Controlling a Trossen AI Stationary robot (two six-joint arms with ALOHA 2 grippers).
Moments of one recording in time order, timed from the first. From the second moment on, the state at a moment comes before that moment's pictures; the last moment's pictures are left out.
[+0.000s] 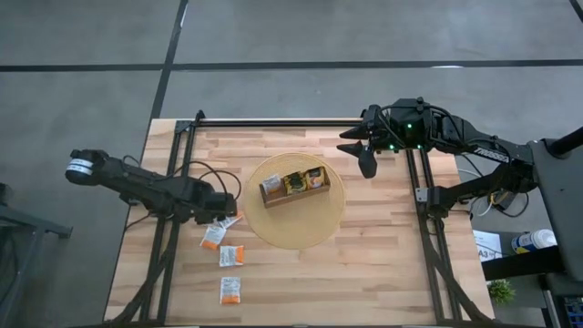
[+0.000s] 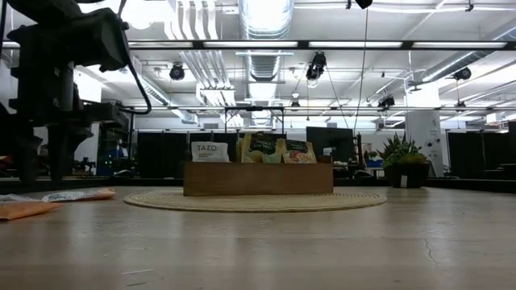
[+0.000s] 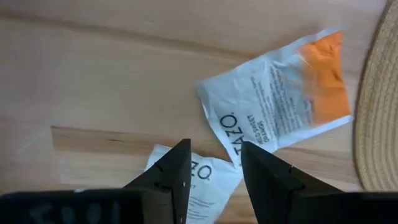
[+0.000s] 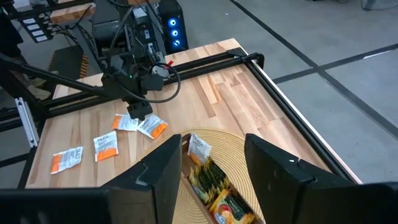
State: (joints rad) left arm -0.12 1.12 0.54 -0.79 0.06 -1.86; right arm -0.19 1.18 1.43 -0.70 0.00 0.18
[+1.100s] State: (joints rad) left arm -0.12 1.31 0.54 -0.76 -0.05 -1.51; right arm -0.19 1.18 1.43 -0.65 0.00 0.18
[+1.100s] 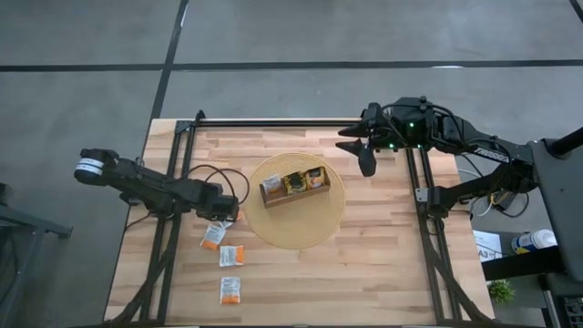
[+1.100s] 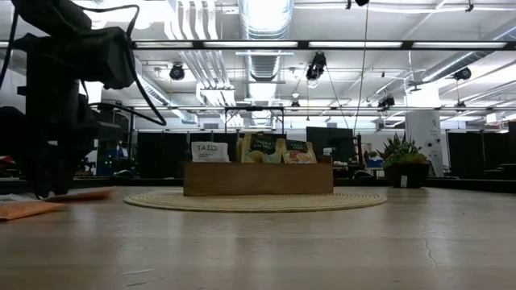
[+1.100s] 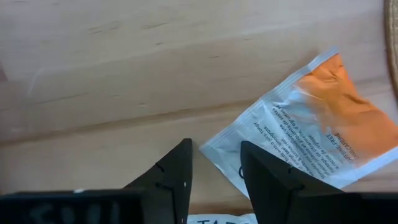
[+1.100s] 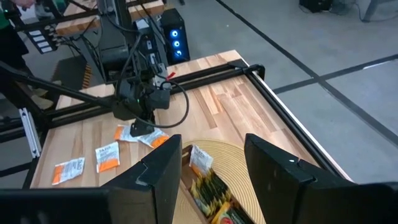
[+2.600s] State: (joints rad) left arm 0.01 1.19 0.91 -0.95 -0.03 -0.99; right arm -0.19 1.15 1.43 -0.64 0.00 0.16
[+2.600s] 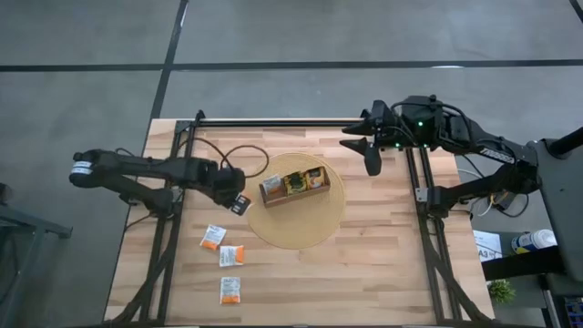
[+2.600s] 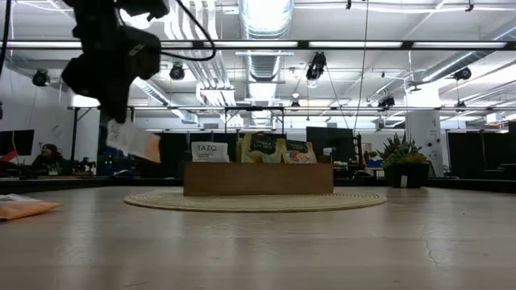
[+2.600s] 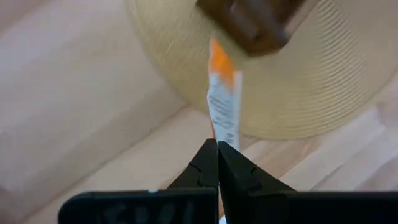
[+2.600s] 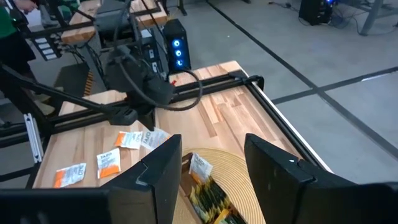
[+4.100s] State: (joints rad) left arm 0.15 1.62 1.72 -0.91 0.36 -0.13; right arm -0.25 1.43 1.43 -0.61 -0.59 0.13
